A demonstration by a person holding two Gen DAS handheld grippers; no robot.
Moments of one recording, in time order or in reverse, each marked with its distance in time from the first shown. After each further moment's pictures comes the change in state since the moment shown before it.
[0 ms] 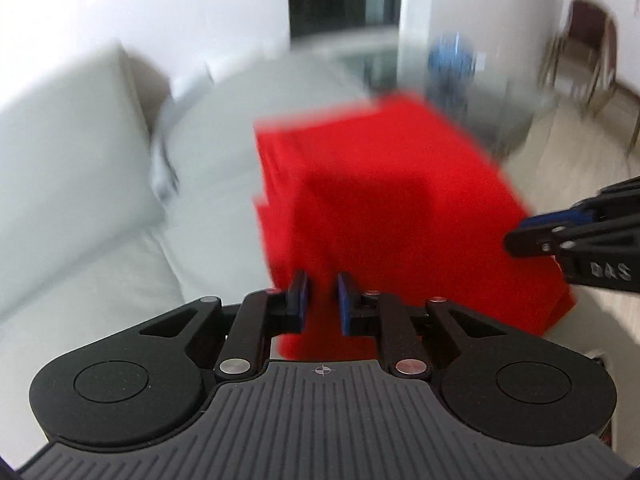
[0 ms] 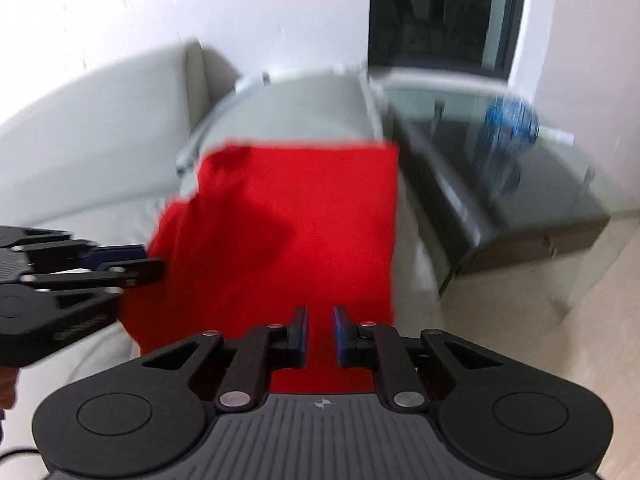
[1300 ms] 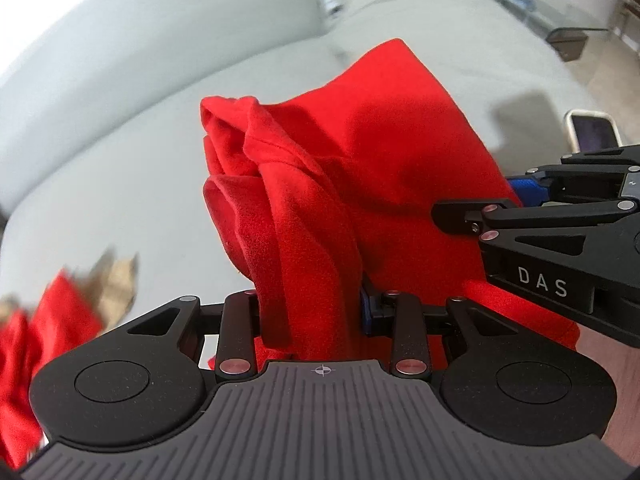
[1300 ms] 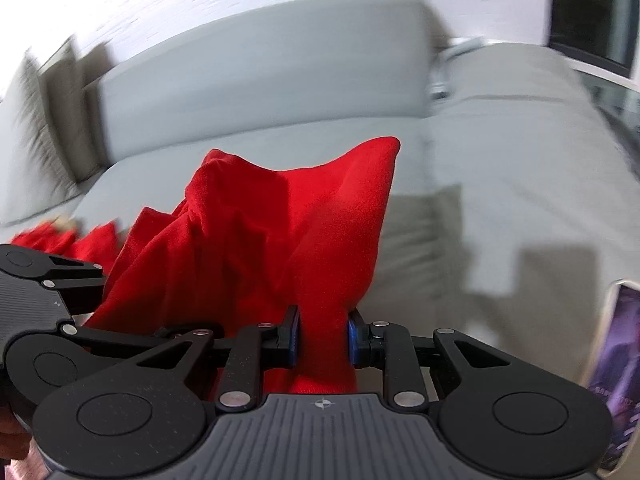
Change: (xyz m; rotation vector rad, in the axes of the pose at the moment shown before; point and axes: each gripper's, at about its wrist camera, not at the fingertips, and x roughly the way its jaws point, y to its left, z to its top) left arm -0.192 0.096 -0.176 -0.059 0.179 0.151; right arm -0.105 0.229 -0.067 -0.071 -0.004 0.269
